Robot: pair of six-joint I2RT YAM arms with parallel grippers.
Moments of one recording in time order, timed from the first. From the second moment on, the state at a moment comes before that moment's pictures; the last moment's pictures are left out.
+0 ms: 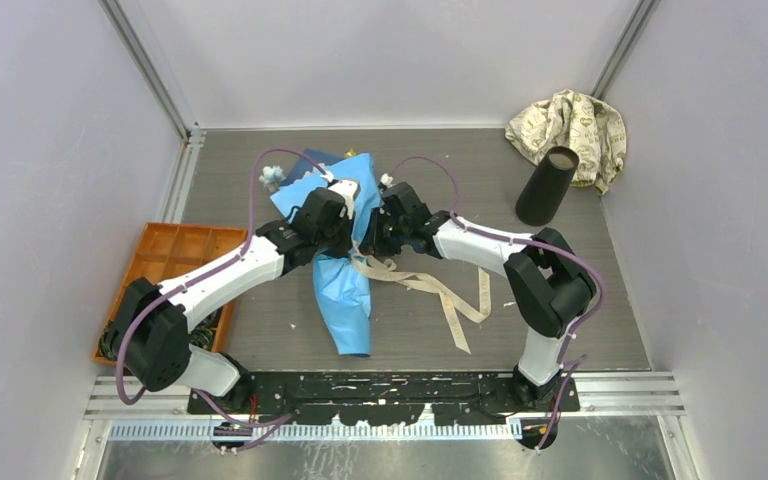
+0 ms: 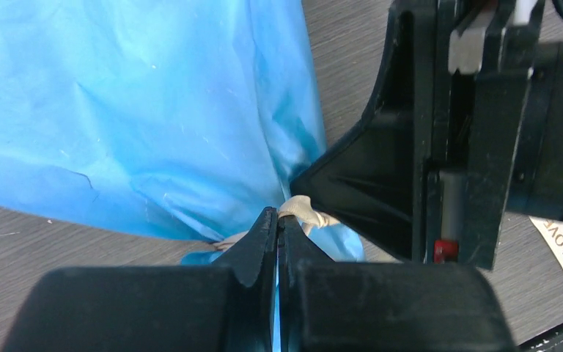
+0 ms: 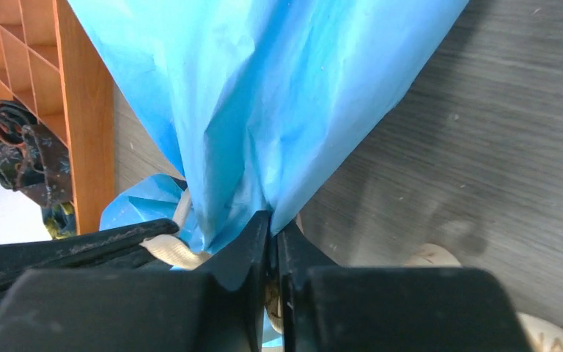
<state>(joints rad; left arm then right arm) -0.68 1.43 1.03 -0.35 -0.11 -0.29 0.69 1.79 1.16 -0.12 -0.24 0.74</state>
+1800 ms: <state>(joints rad) -0.58 1.49 0.92 -0.02 0.34 -0.27 0.53 1.74 1.18 -0.30 -0.12 0.68</state>
